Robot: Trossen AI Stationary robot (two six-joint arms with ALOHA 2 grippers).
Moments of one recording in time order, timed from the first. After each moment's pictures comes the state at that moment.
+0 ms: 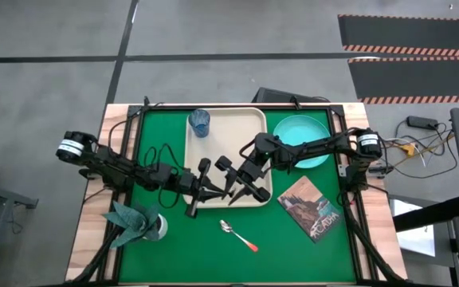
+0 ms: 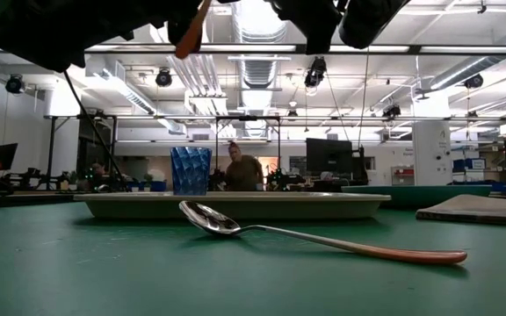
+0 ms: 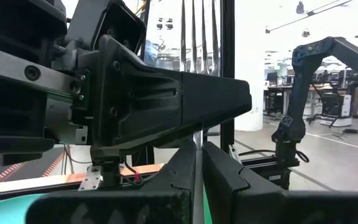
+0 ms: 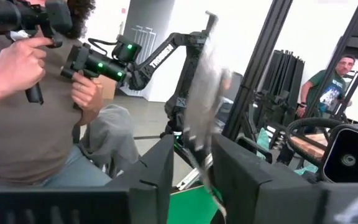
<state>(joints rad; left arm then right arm) -0.20 1.47 0.52 1.24 0.05 0.01 -0.05 1.84 1.17 0.85 -1.04 -0.17</state>
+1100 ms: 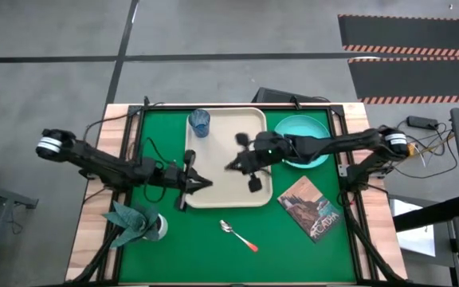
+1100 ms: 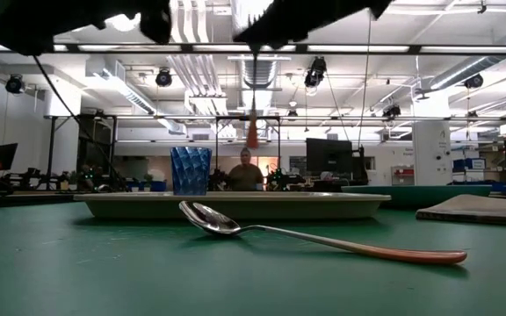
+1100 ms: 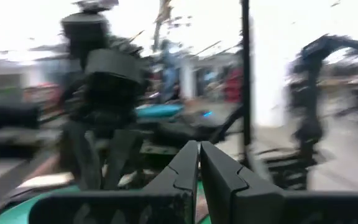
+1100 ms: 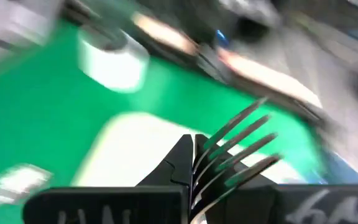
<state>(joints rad) -0.20 1.19 0.43 1.02 -0.05 0.06 -0.03 1.58 1.17 -0.02 -0.14 -0.39</state>
